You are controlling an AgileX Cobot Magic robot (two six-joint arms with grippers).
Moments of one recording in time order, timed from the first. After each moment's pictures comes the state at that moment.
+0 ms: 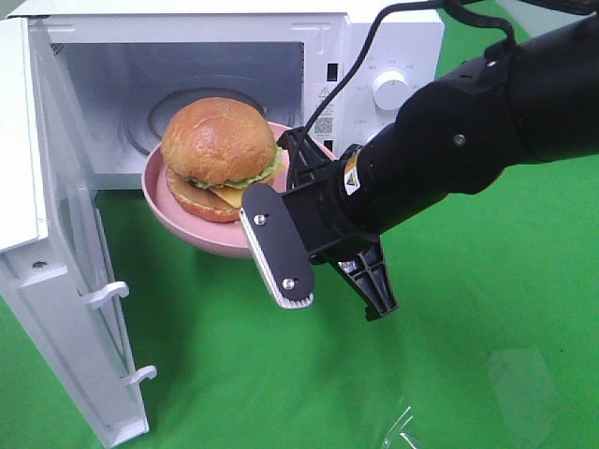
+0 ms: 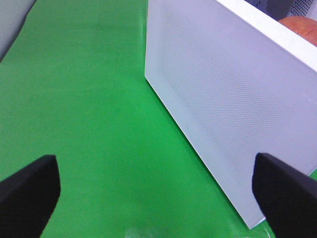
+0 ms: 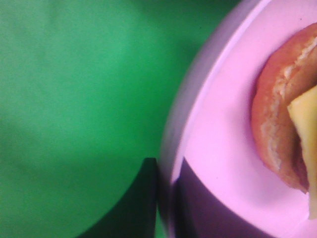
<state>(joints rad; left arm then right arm) 0.03 0.00 -0.50 -0.13 1.04 0.05 0.76 1.73 -0.96 -0.04 0.24 -1.30</state>
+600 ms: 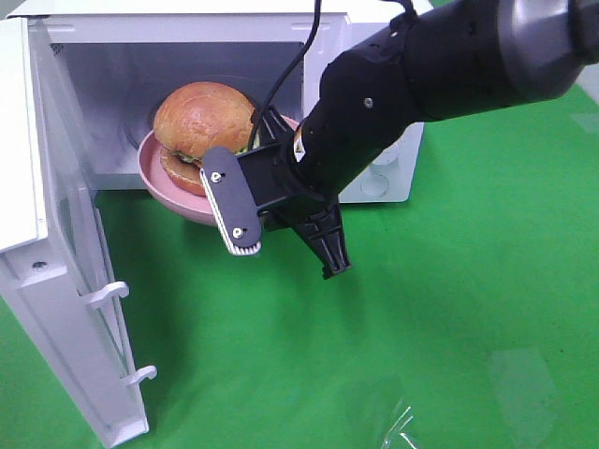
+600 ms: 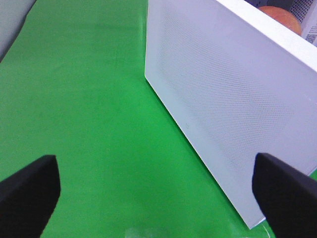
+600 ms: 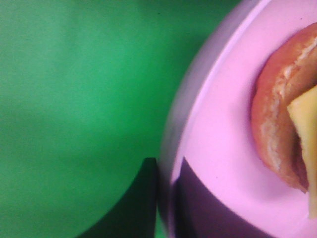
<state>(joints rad) 0.03 0.00 -0.50 -0.13 1.04 0.05 0.75 1.90 -1.22 -0.15 0.37 -1.16</state>
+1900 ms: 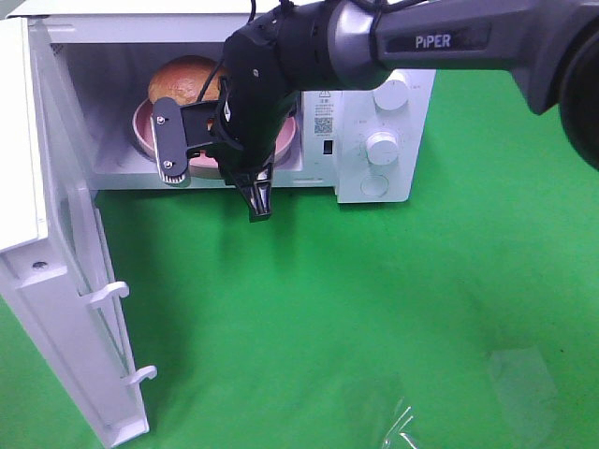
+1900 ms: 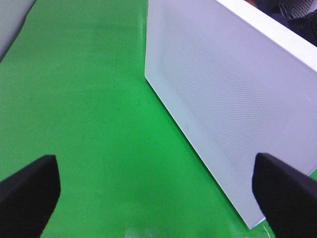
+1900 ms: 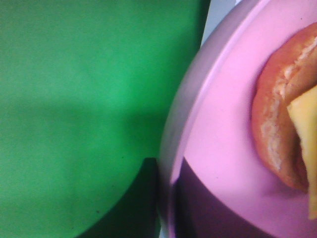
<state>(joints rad) 0.03 0.00 -0.50 -0.13 1.04 0.05 0.73 2.29 -1.81 -0.23 0.58 -0.96</state>
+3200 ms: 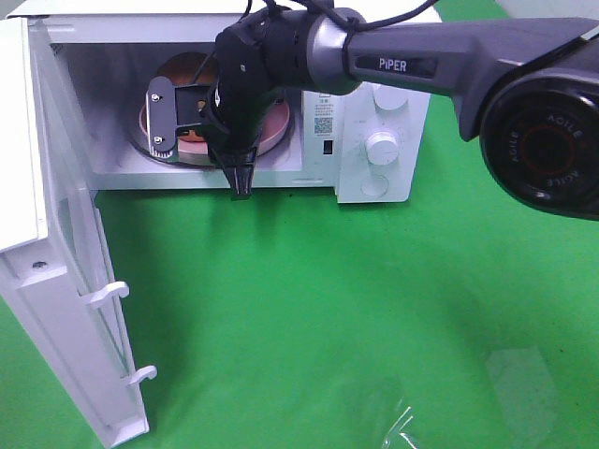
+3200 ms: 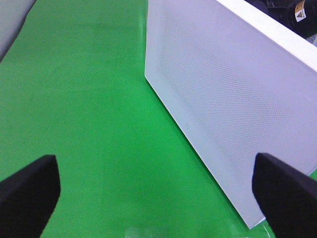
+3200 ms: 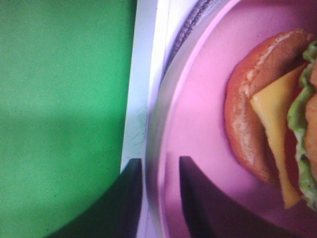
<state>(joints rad) 0.03 0.00 -0.50 -0.13 1.04 0.05 0.70 2.44 -2.05 -0.22 0.59 -0.92</state>
